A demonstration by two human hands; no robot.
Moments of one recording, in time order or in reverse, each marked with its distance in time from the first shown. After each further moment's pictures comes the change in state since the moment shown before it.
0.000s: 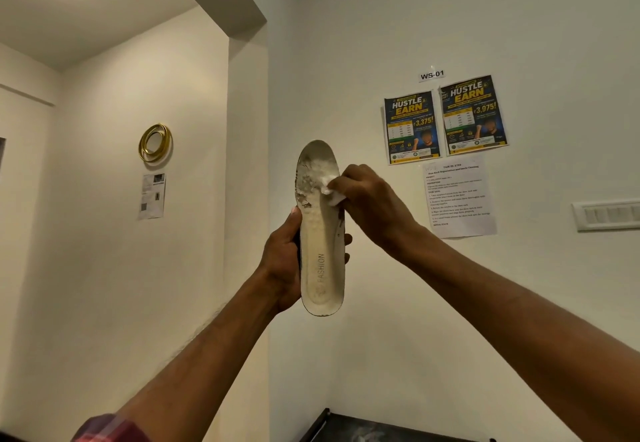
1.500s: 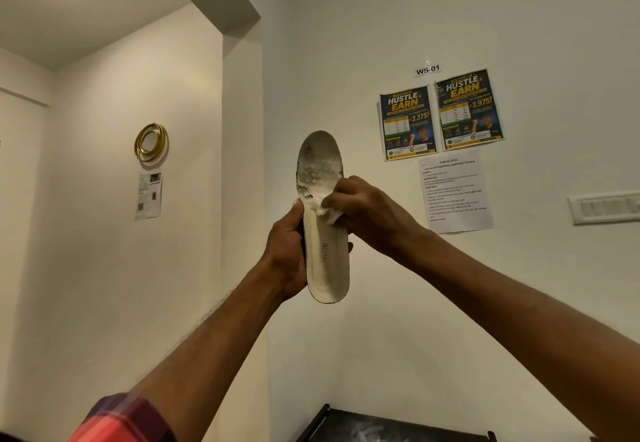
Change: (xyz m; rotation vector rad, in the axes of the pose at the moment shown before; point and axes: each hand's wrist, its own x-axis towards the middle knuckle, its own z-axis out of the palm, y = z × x) left_hand 0.010 -0.001 0.014 -0.069 0.014 0.014; right_hand -0.019 -0.003 -0.013 0.096 -0.149 -0.122
